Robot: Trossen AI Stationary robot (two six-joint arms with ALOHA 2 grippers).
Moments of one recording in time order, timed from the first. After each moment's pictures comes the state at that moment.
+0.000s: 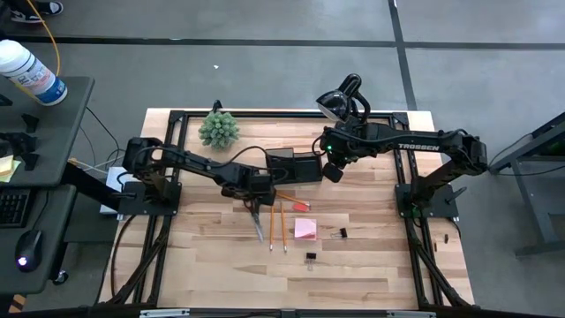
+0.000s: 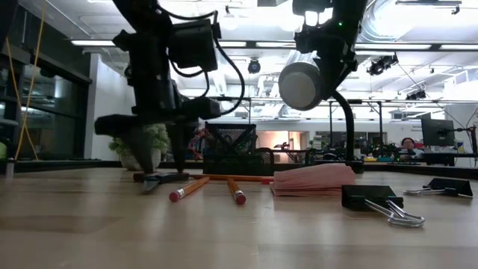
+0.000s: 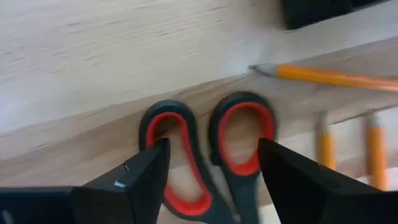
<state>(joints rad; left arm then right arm) 0.10 1.78 1.02 -0.63 -0.09 -1.34 -0.21 1.49 1.26 -1.02 0.23 0.32</state>
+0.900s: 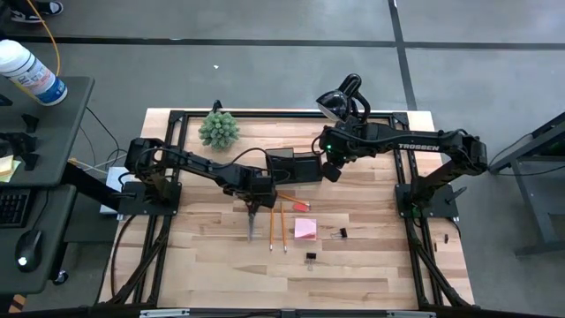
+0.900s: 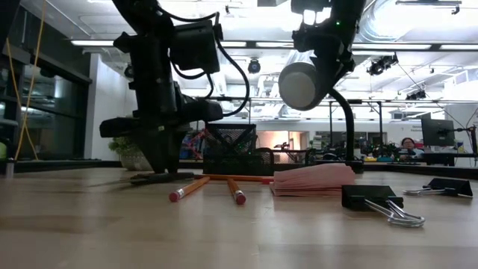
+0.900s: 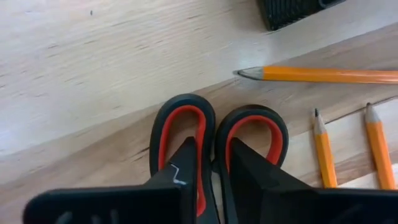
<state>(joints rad) 0.10 1.82 1.02 -0.60 -0.11 -1.25 -0.21 1.49 1.26 -0.98 0.23 0.31</state>
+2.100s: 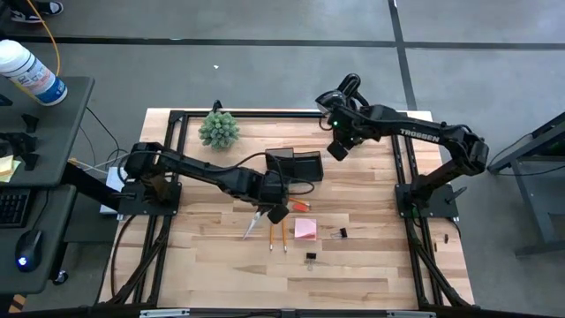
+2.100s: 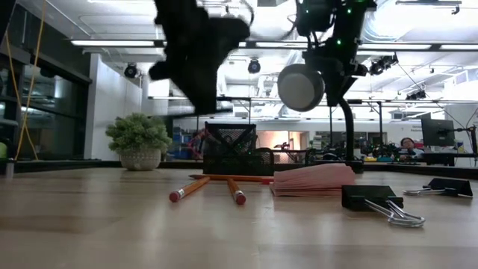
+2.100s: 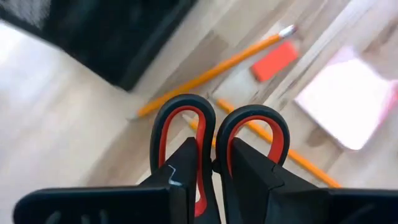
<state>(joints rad) -0.03 1.81 1.40 -0.86 -0.26 -0.81 -0.44 1.49 1.26 -1.05 0.29 0.30</state>
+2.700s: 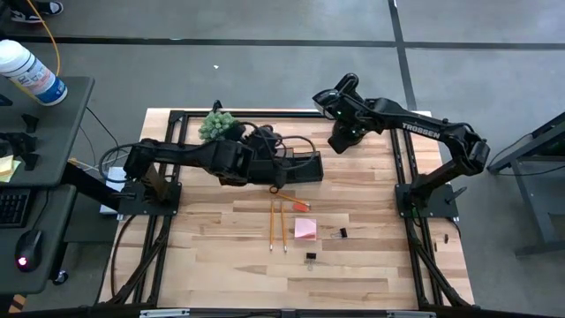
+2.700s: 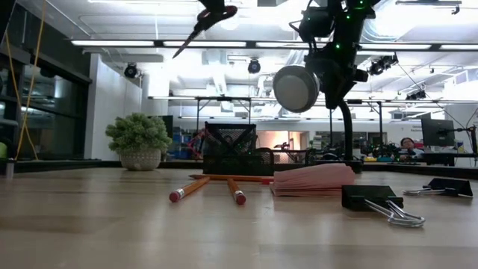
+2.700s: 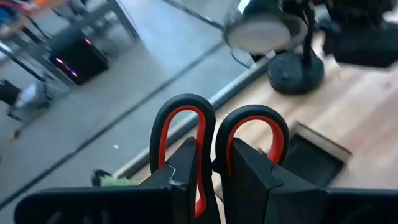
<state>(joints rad) -0.04 1.81 1.97 -1.33 -1.03 -0.73 -0.54 1.48 1.26 -1.01 0.19 0.30</state>
